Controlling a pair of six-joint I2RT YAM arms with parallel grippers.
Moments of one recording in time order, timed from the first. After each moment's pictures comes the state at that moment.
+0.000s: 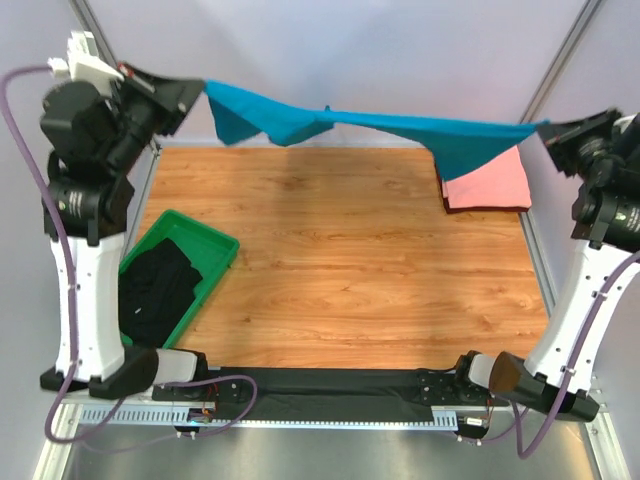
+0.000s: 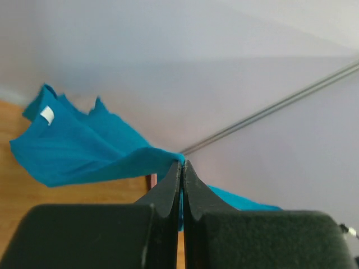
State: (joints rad) left arm -0.14 1.38 2.15 -0.69 0.14 -0.91; right arm -0.41 1.27 1.91 -0.78 -0.33 0.82
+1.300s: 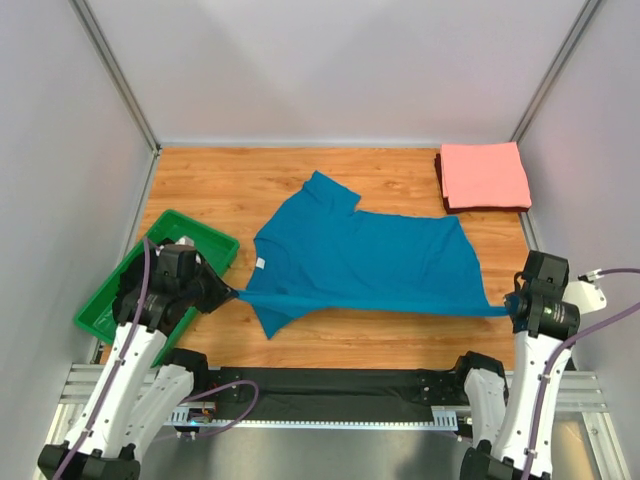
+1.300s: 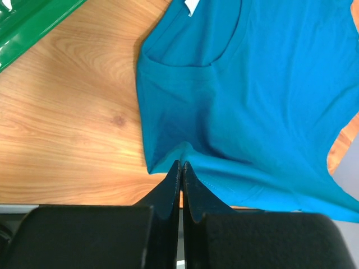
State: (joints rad) left arm -0.21 0.67 0.71 -0.93 0.13 -0.87; right arm -0.35 0.65 0.89 -1.21 0.41 0.89
